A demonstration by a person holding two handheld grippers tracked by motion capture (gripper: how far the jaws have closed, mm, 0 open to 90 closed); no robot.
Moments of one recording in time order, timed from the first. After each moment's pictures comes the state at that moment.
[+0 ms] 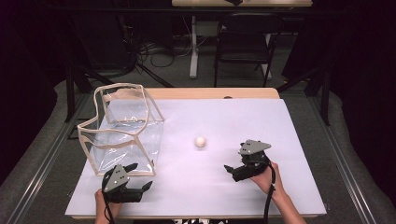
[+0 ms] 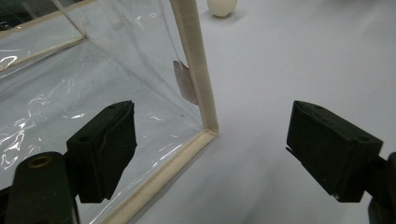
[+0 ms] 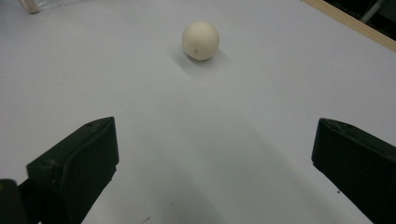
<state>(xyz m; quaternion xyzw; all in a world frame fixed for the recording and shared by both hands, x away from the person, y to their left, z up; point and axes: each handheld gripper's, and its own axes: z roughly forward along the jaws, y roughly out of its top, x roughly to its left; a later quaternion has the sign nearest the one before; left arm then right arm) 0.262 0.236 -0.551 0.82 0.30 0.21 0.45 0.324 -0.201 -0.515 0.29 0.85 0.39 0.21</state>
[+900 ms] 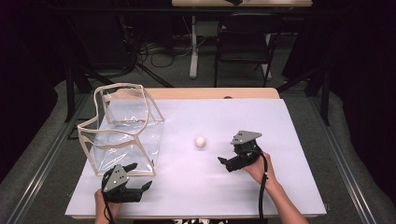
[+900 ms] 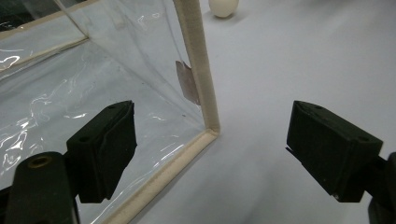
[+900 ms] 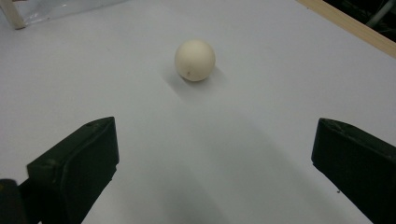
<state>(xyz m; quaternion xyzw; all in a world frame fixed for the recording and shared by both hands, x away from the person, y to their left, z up) 0.263 0.237 -0.551 0.82 0.30 0.21 0.45 0.354 -0.184 -0.512 0.29 0.85 0.39 0.20</state>
